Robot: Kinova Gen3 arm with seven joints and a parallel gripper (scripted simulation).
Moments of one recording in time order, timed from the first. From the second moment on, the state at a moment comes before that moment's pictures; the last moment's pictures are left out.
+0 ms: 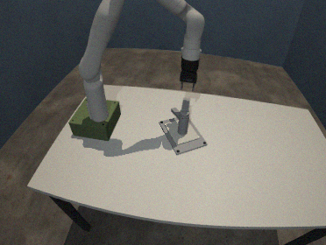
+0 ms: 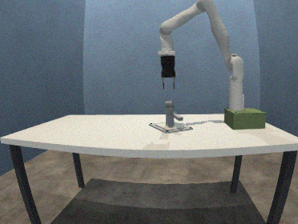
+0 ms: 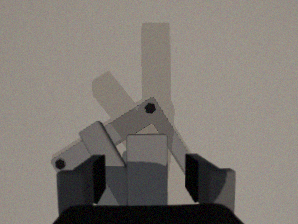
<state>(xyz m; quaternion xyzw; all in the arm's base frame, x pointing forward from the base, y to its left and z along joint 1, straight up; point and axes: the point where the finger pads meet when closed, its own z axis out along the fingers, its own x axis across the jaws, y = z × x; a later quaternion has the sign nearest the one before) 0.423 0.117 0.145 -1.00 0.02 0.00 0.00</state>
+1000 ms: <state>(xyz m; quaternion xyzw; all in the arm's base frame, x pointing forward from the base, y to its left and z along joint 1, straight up) 0.425 0.115 0.126 -1.00 0.02 0.00 0.00</state>
